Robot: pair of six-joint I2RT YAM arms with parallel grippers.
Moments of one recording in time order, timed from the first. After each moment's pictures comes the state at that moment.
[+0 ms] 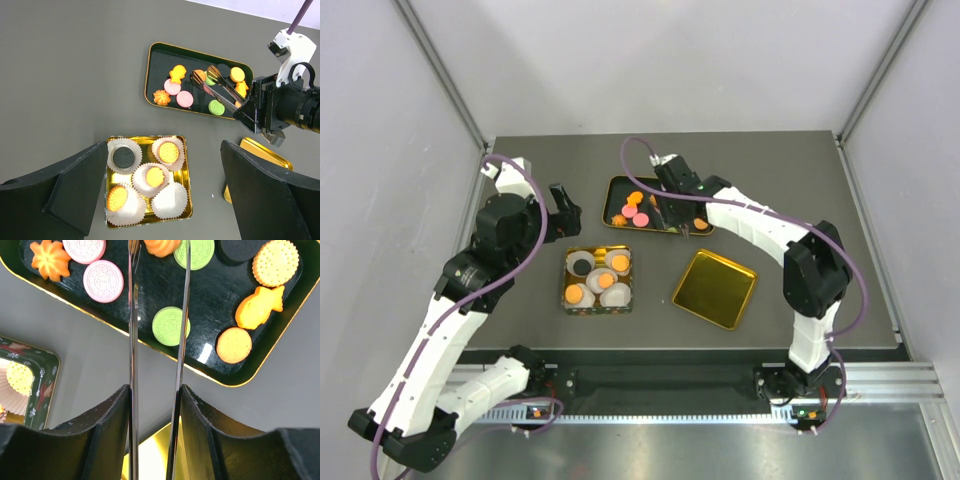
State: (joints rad) left arm -0.47 0.87 1.18 -0.67 -0.28 -0.43; right arm 0.70 1.87 1.57 -0.63 0.22 0.23
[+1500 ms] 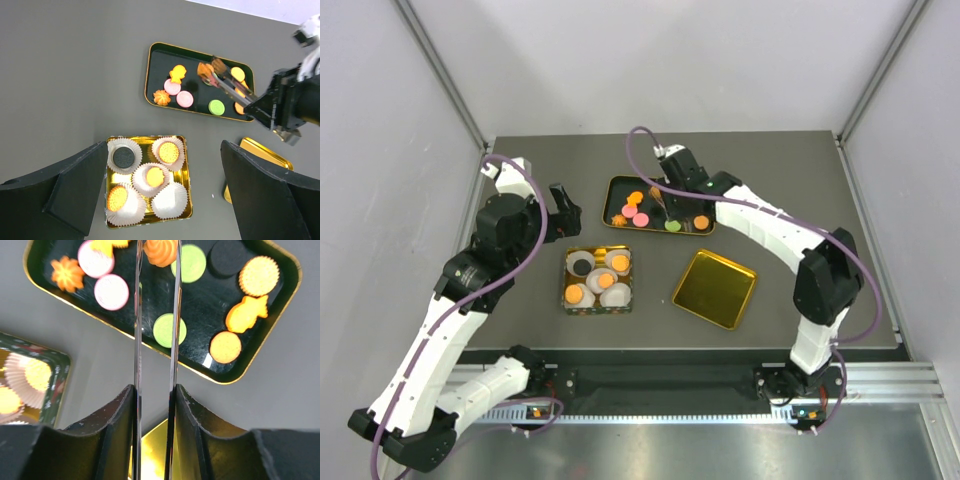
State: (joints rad) left arm -0.47 0.87 1.18 -0.67 -0.28 -0.43; right arm 0.70 1.81 1.59 -0.64 0.22 0.23
